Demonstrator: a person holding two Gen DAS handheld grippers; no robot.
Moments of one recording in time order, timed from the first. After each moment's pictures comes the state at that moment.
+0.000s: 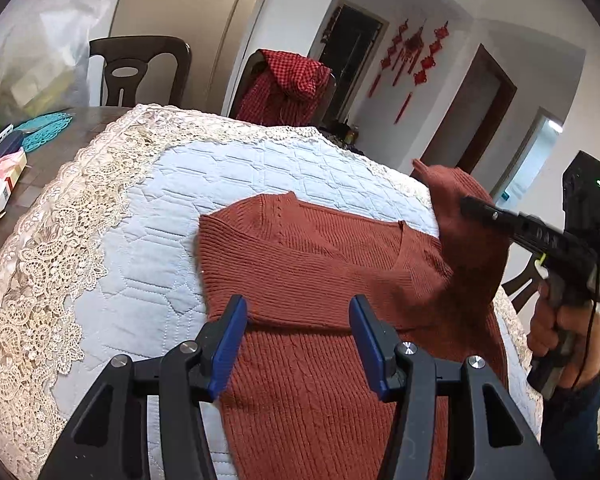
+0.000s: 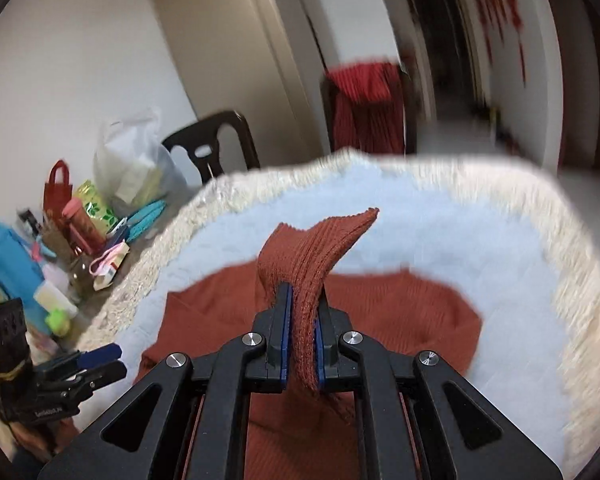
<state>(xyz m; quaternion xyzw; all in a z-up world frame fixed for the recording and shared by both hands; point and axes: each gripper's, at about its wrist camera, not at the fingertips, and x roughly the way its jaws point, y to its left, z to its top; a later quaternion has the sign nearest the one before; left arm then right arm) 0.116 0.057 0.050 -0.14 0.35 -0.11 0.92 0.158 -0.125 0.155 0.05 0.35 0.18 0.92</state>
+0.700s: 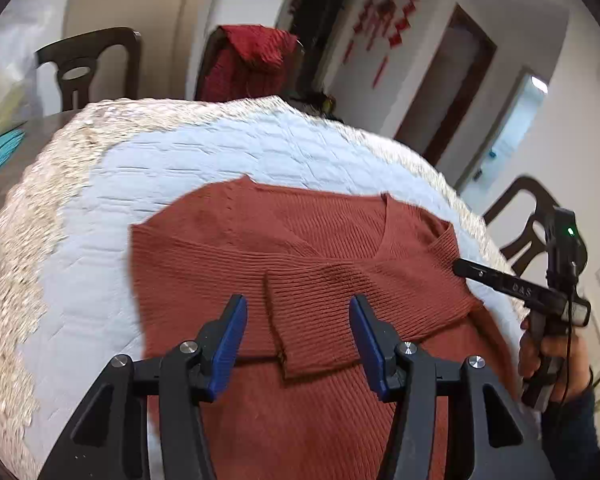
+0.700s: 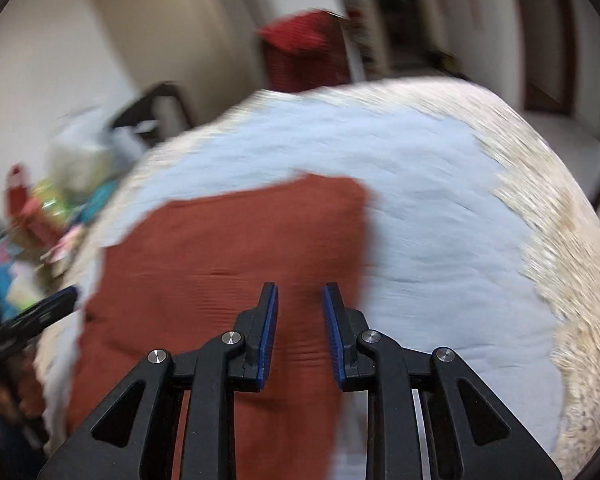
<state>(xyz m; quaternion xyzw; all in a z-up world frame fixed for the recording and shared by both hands) 0.168 0.007 0.034 -0.08 0.40 -0.15 0.90 0.161 -0.214 0.075 0.11 0.44 0.09 0.88</state>
